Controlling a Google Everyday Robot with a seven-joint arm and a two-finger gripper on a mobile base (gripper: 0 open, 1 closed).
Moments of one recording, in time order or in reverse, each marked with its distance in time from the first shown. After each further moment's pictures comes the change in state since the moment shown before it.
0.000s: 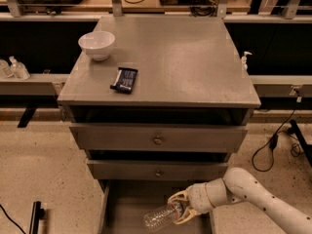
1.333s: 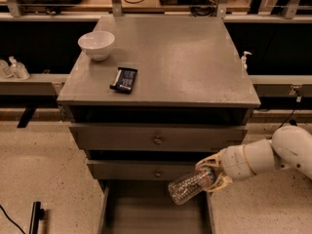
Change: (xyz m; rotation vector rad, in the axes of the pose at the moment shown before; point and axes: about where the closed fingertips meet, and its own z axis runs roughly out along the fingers) arm -0.090 -0.068 -0.180 0.079 0.177 -0.173
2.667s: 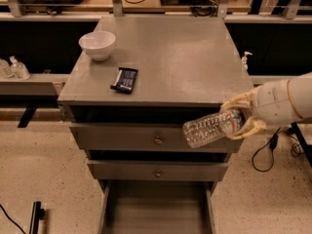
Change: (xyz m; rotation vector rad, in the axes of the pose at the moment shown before) arm -0.075 -0.124 -0.168 0.142 0.247 -0.001
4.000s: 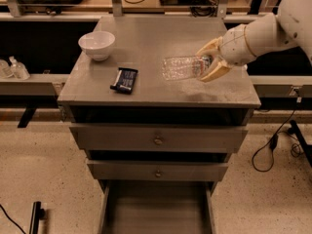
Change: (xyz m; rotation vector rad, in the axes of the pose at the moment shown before) arm 0.032 -0.172 0.061 0.059 -0.063 0.168
